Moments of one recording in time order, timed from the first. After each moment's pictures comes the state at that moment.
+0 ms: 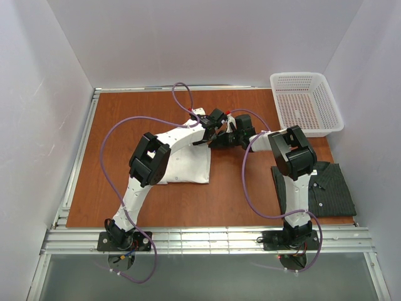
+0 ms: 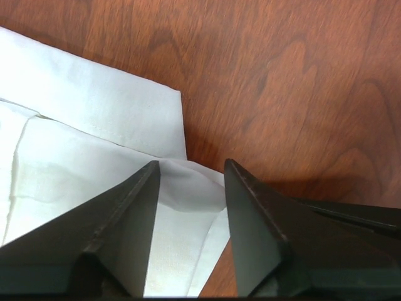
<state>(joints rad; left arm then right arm) -0.73 2.28 1.86 -0.79 -0.49 -0.96 0.41 2.12 1.15 0.27 -0.70 0.47</state>
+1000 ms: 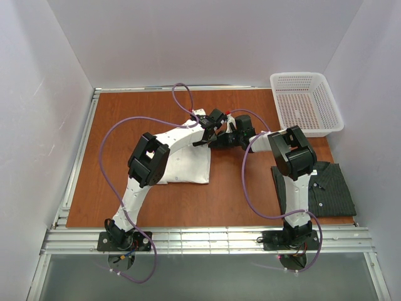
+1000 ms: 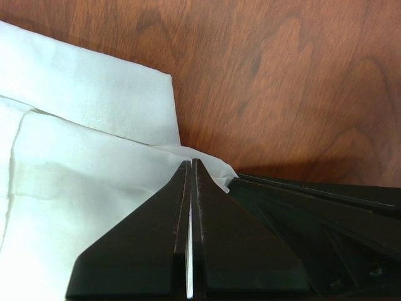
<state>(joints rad) -0.73 2.26 1.84 -0.78 -0.44 -0.93 0.41 2.12 1.14 0.30 -0.70 0.47</state>
